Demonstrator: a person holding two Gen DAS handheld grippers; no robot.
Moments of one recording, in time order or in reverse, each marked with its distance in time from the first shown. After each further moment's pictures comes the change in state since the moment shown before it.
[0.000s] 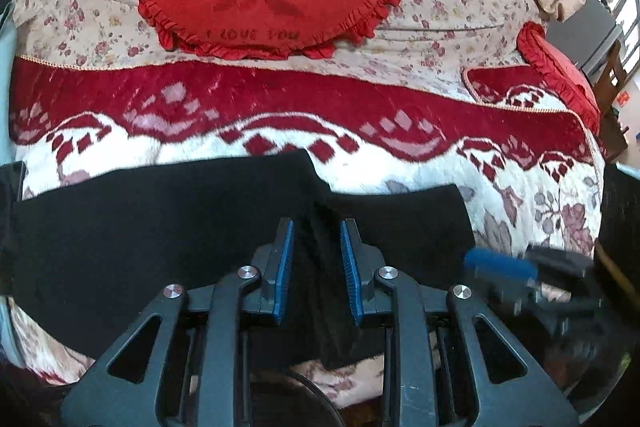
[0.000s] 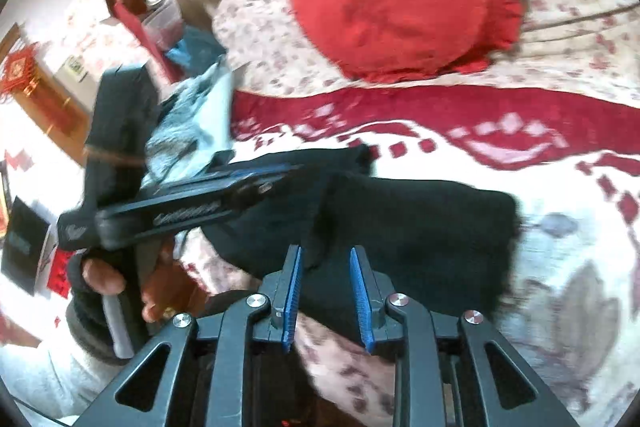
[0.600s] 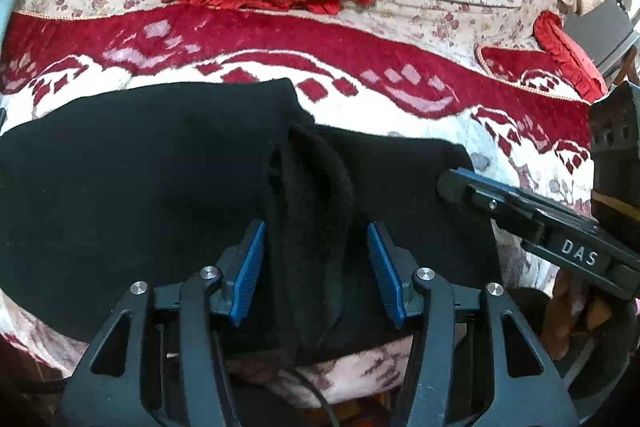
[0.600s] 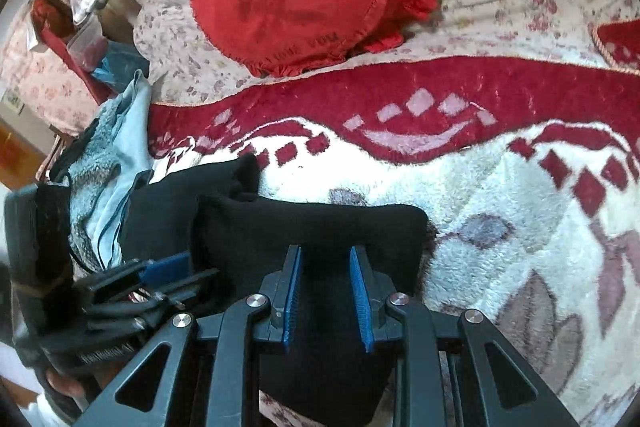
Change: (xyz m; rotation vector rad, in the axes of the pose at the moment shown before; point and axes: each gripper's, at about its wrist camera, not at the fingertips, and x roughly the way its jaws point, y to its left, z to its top) left arm 0.039 -0.013 -0.028 -0.065 0.053 0.010; right arm 0.023 -0.051 0.019 0.133 0.044 -0.135
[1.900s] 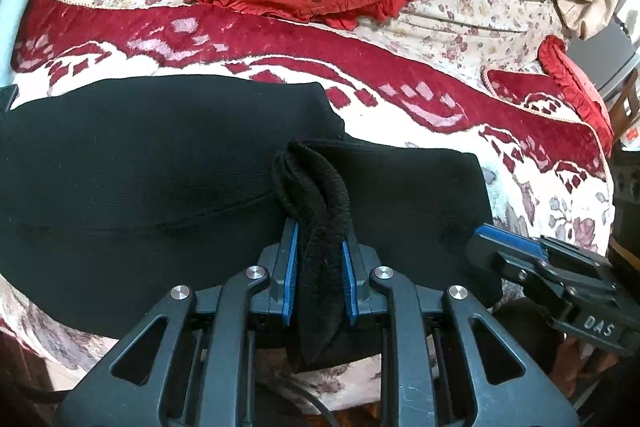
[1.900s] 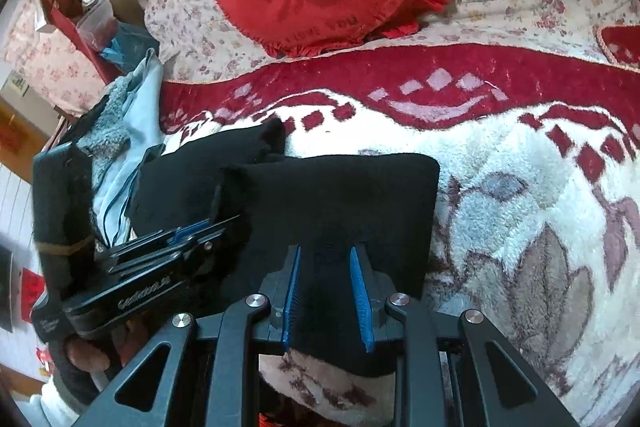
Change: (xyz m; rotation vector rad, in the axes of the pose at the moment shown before) left arm -0.007 0.018 -0.011 -0.057 -0.055 -0.005; right arm -0.011 0.026 -0.026 -0.059 0.033 -0.012
